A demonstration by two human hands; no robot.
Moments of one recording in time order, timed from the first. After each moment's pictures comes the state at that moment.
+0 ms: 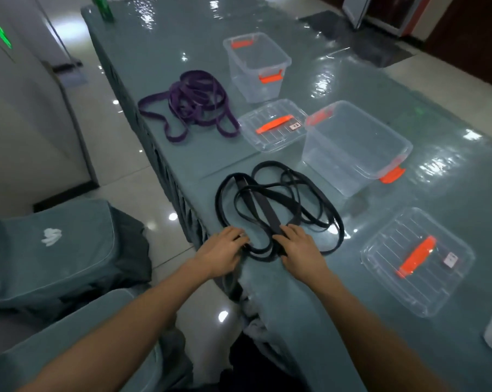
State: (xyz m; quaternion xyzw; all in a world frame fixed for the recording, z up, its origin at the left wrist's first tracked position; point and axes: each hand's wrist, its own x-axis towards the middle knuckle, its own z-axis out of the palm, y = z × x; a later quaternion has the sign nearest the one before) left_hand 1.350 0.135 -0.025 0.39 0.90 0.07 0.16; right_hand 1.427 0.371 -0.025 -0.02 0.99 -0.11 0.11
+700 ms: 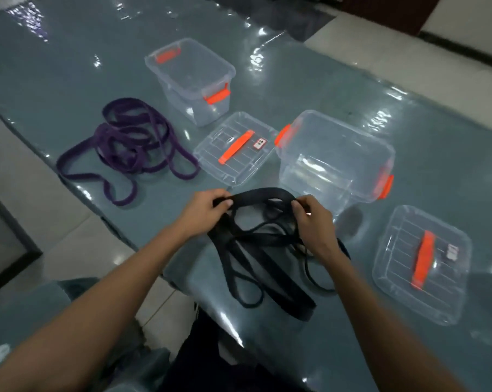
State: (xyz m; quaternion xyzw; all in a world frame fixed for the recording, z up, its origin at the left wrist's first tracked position) left_hand 1.090 0.212 0.035 0.37 0.83 0.37 0.18; right_hand 1.274 0.410 0.048 0.34 0.82 -0.44 -0.13
